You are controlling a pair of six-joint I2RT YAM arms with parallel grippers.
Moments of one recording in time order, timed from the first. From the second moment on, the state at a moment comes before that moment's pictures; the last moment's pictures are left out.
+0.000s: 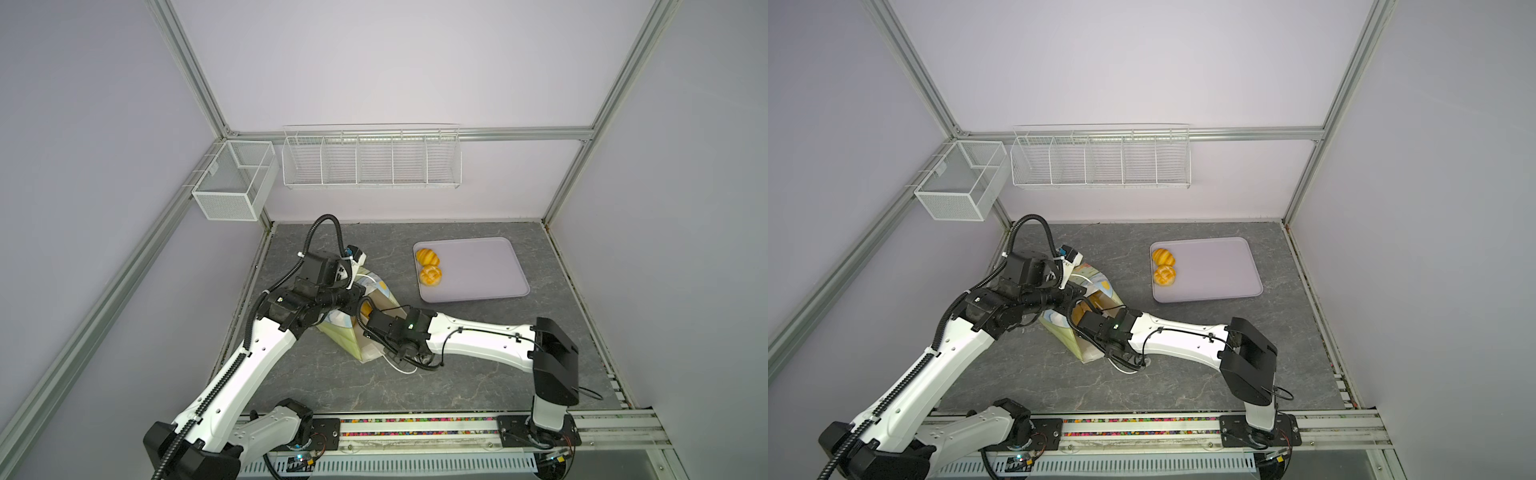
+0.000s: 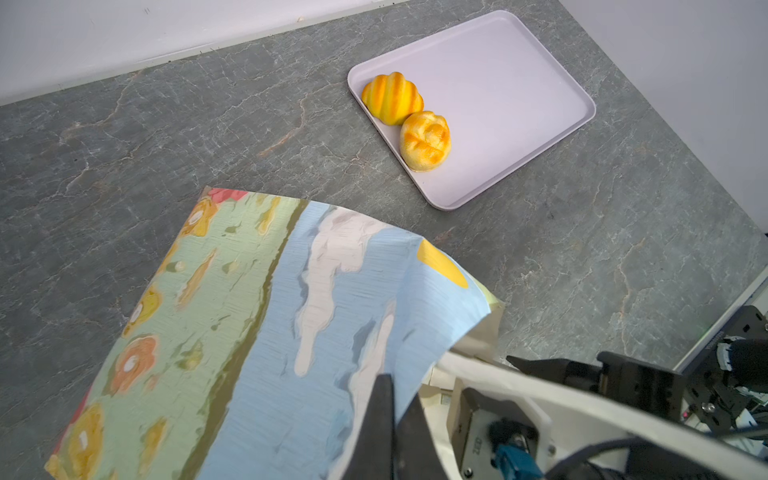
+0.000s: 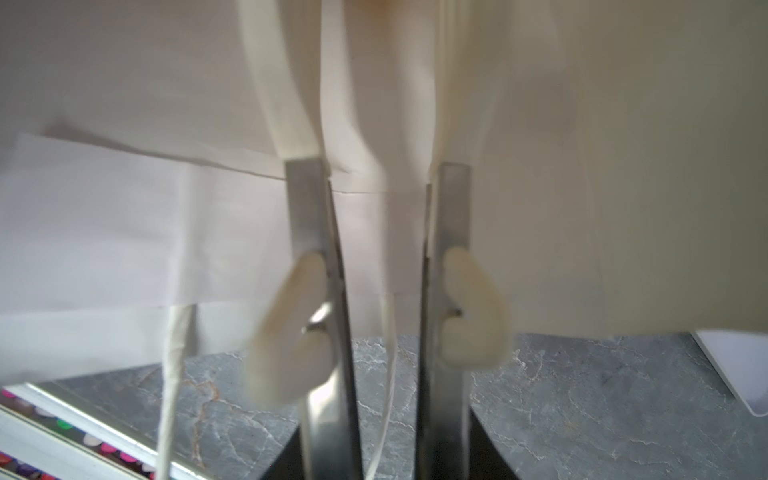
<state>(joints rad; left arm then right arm) -0.51 1.10 1.14 -0.78 0.18 -0.05 1.22 1.86 1.50 -1.00 0.34 0.32</state>
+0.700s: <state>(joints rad) -0.51 1.12 1.14 -0.74 0.15 -0.09 1.22 1.69 1.42 -0.99 0.36 0.31</state>
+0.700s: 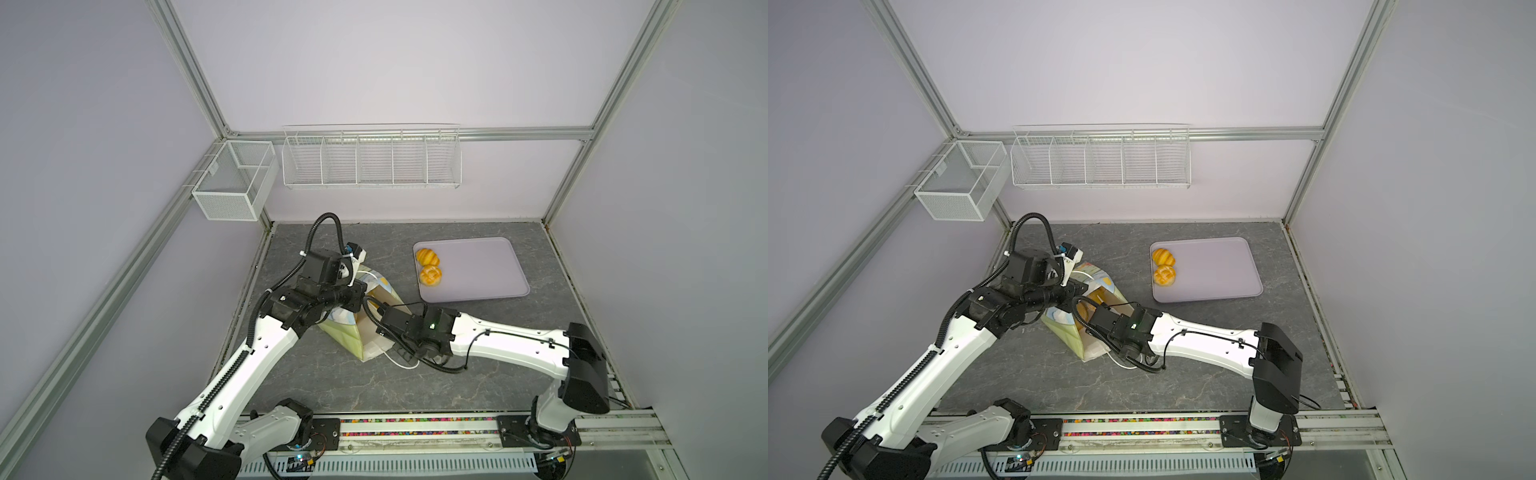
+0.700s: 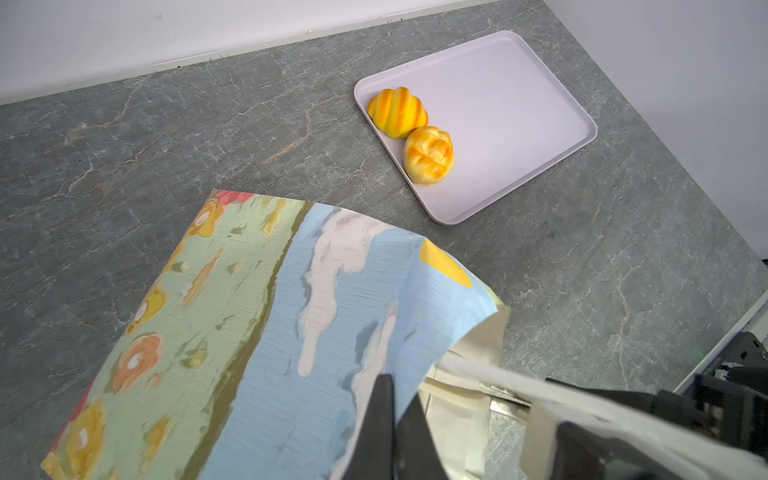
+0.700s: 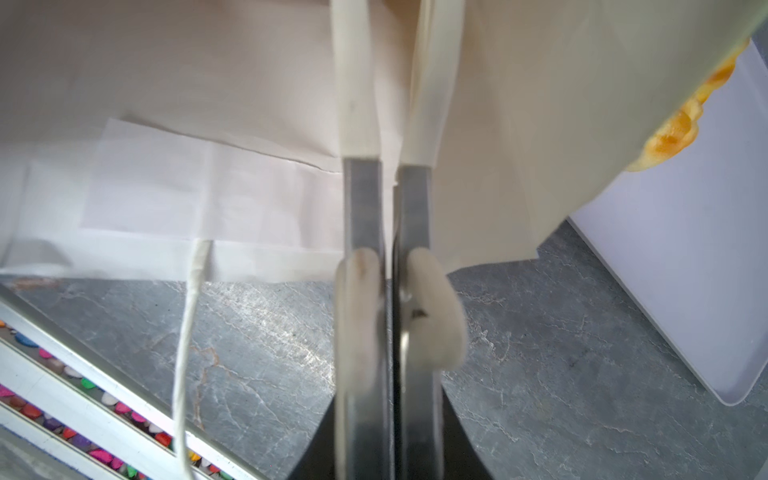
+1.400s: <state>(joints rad) -0.51 1.21 1.20 -0.72 0.09 -0.22 1.22 1.48 1.32 -0.98 0.33 0.31</state>
